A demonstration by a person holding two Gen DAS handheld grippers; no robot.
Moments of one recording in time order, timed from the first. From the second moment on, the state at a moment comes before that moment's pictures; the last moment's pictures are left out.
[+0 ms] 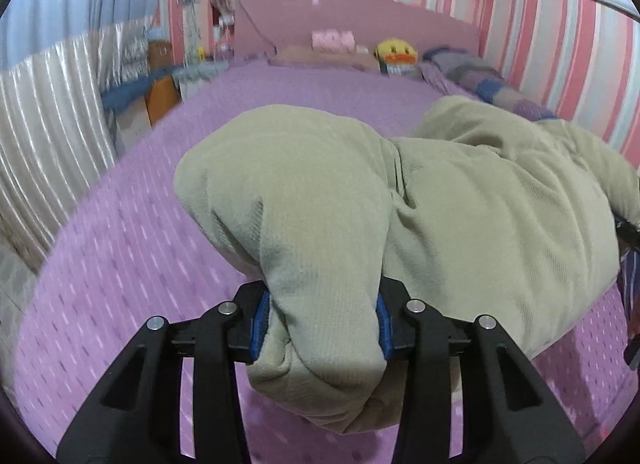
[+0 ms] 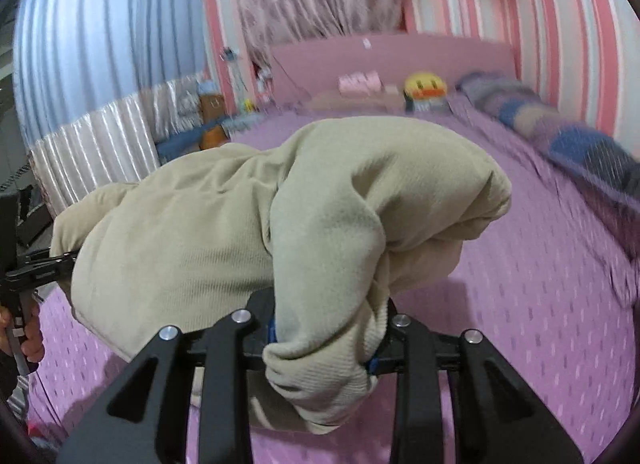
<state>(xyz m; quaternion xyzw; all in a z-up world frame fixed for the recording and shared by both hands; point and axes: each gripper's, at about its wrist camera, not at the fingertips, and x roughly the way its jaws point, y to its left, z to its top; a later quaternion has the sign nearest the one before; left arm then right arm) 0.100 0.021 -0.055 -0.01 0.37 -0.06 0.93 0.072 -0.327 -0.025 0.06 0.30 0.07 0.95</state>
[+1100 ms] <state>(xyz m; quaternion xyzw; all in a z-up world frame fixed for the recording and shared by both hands) 0.049 0.080 -0.124 -0.01 0.42 -0.02 0.91 0.037 -0.379 -0.129 0.11 0.41 -0.03 0.90</state>
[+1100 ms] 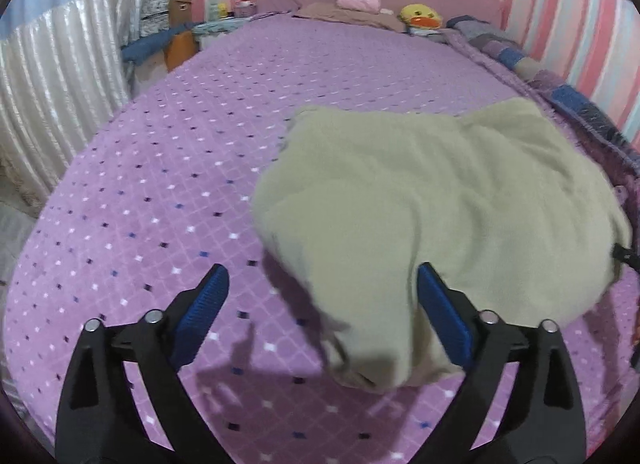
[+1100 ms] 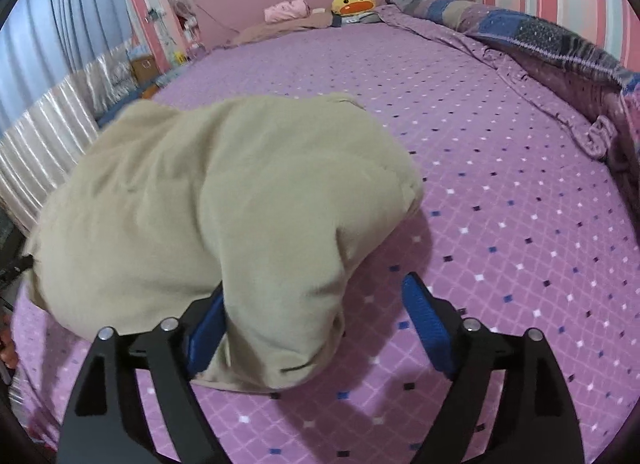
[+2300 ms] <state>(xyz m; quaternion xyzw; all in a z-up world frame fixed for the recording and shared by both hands) -0.028 -0.017 0.004 0.01 0.39 0.00 0.92 -0.036 -0.263 -0.018 0.10 0.35 -0.04 0.93</state>
